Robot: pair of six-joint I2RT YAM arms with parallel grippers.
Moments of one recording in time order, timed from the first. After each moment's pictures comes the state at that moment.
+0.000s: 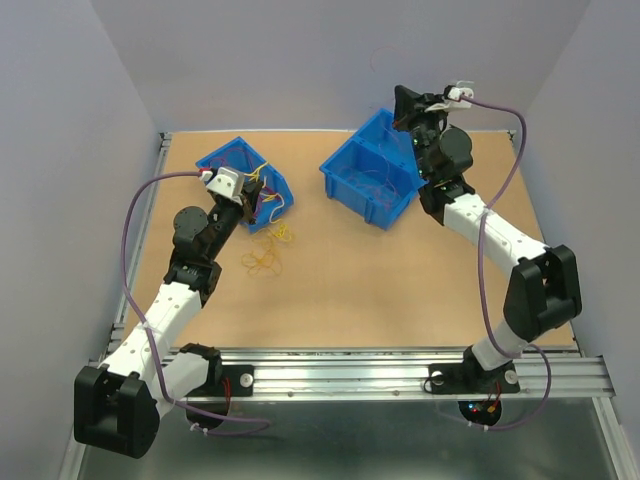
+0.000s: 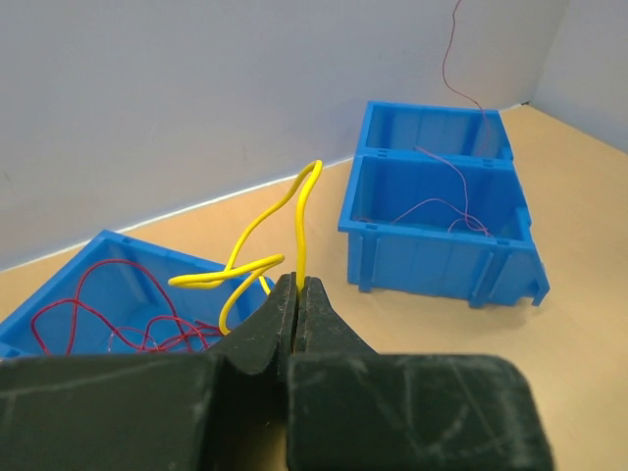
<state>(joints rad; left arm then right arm) -0.26 0.96 0.61 0.49 0.24 -0.01 0.40 1.60 1.28 0.78 0.20 0.26</state>
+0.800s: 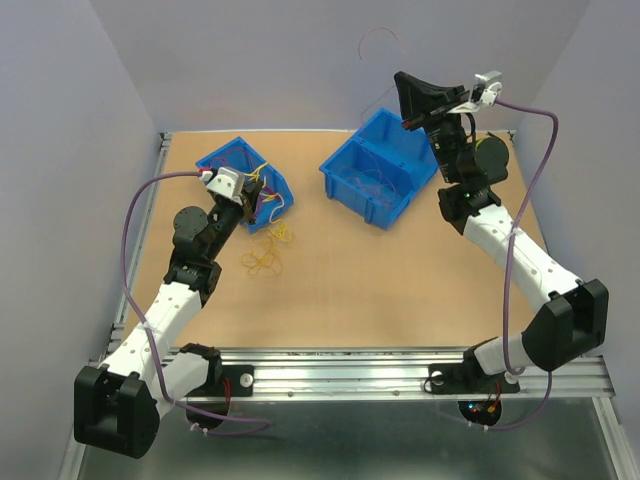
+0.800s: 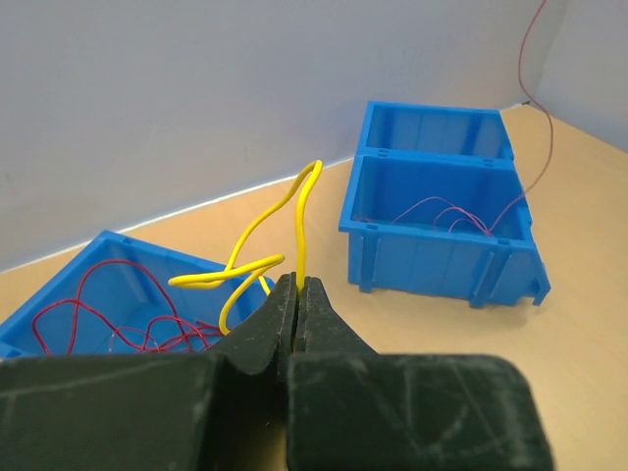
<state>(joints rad) -0.26 0.96 0.61 0.49 0.24 -0.01 0.40 1.42 1.28 0.82 -0.11 0.31</state>
